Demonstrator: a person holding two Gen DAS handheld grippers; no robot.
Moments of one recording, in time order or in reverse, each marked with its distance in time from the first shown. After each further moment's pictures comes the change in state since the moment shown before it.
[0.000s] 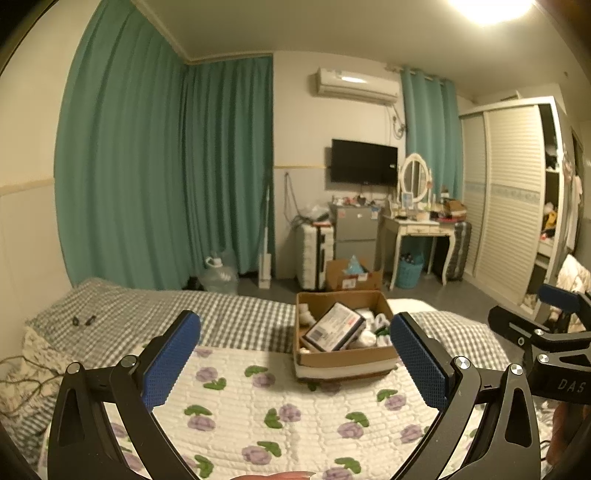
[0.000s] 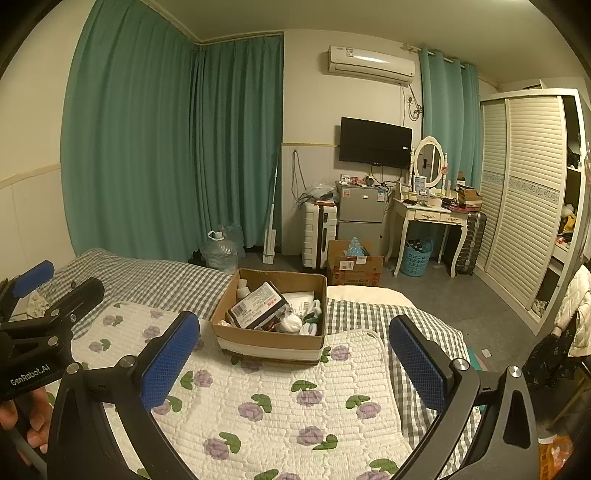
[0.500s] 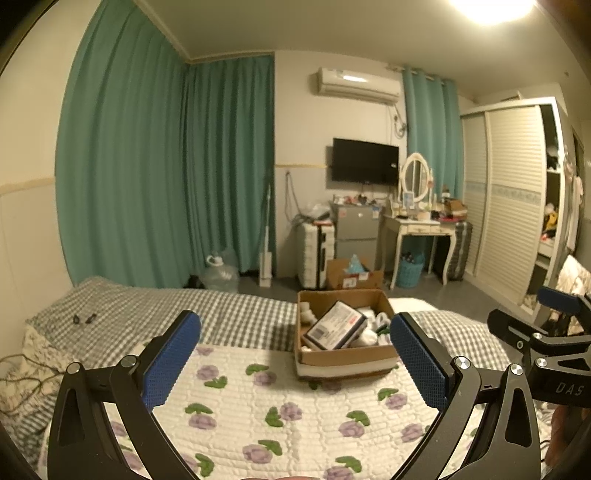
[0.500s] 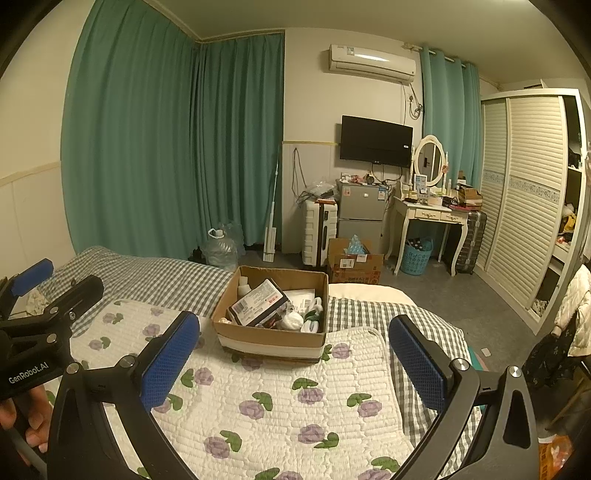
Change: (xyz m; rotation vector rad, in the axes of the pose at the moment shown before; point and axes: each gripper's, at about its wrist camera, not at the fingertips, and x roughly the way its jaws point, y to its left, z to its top) left arm -0.002 0.000 -0.002 -0.002 0.002 0.001; right arm -0.001 0.002 -0.004 0.002 0.005 0.001
